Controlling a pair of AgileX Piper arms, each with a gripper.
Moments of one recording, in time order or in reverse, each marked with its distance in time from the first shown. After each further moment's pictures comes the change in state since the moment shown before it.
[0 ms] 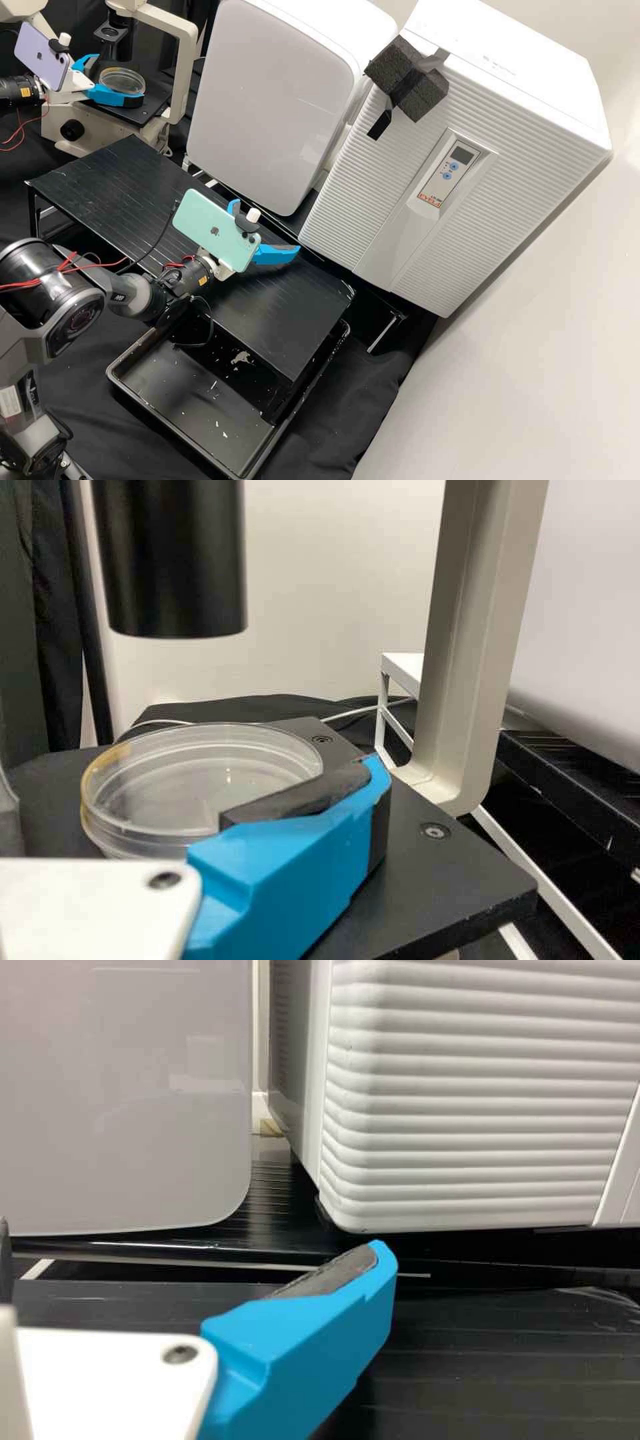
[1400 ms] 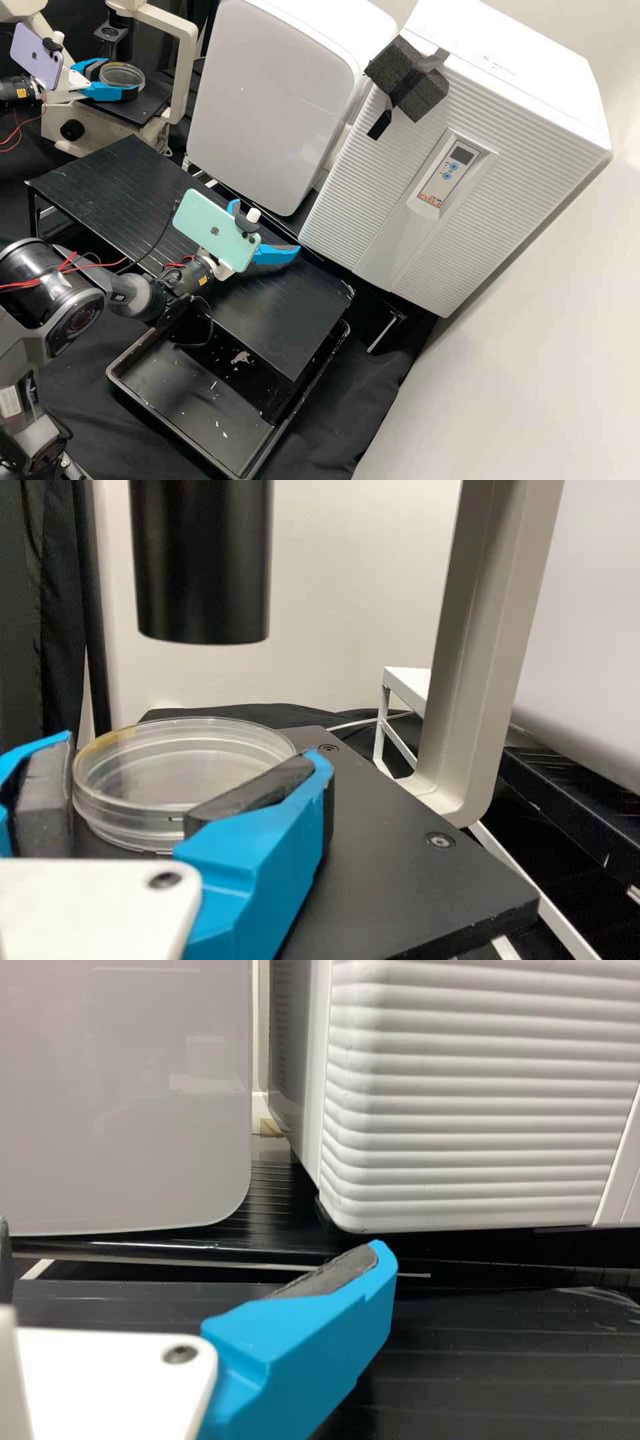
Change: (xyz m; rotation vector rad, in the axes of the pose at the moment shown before) left arm -0.004 -0.003 -0.004 -0.035 -0.019 0.024; right arm 0.000 0.000 0.000 0.000 0.000 0.000
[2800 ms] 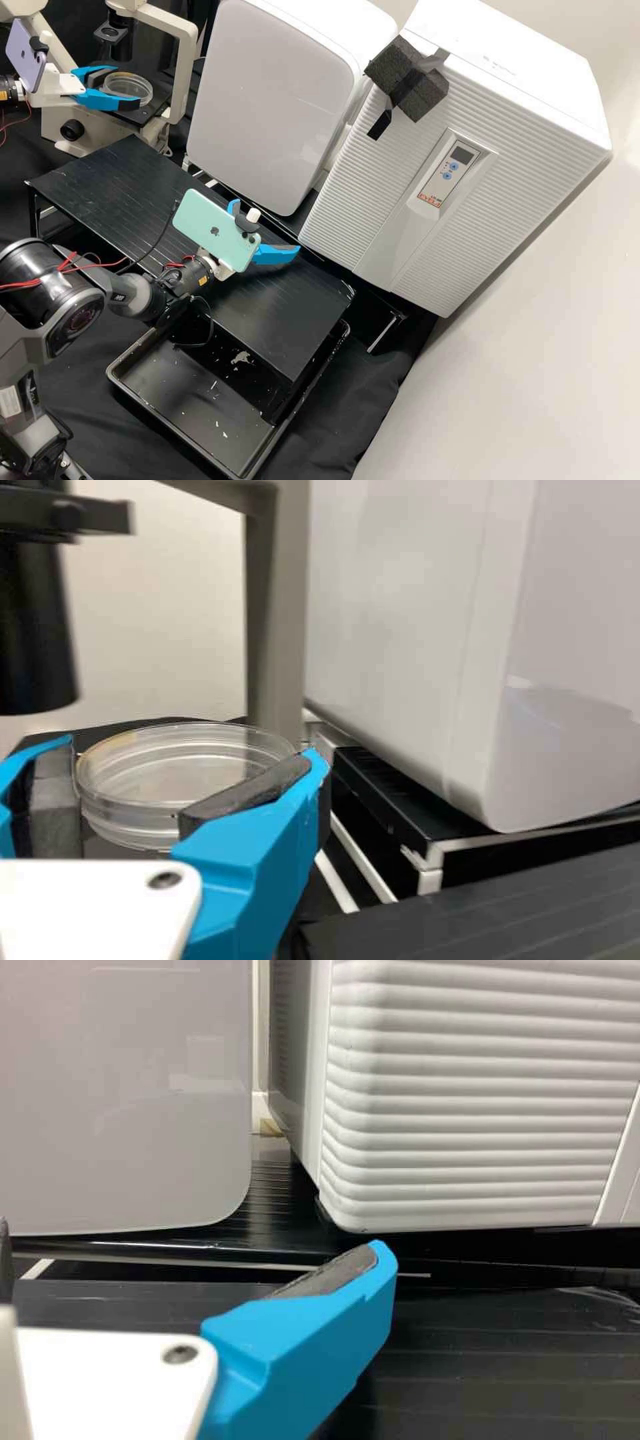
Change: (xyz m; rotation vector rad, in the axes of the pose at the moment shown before) left arm -0.048 0.019 0.051 0.035 -0.212 -0.007; right arm 0.000 0.000 0.000 0.000 0.000 0.000
